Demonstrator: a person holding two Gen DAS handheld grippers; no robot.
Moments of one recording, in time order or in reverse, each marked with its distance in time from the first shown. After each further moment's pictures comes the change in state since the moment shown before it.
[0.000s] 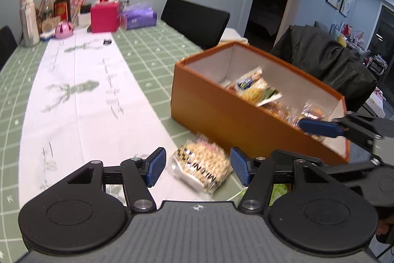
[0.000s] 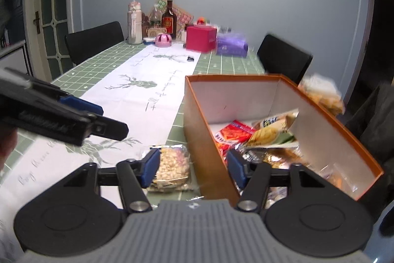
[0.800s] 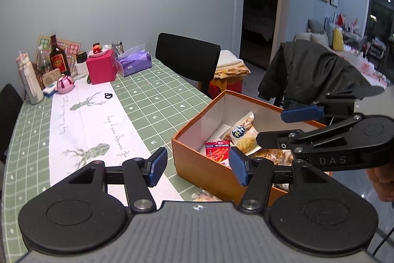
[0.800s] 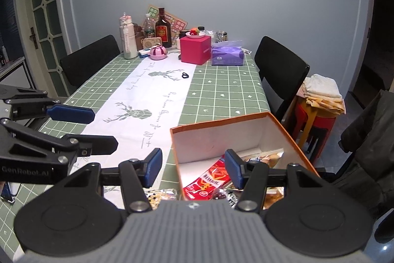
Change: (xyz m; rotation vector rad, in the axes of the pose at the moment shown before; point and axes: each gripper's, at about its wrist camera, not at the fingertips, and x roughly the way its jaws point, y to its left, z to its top) left arm -0.044 -0.035 0.088 0.148 -0.074 0.050; right arm -0.003 -0.057 0.115 0.121 0.088 0.088
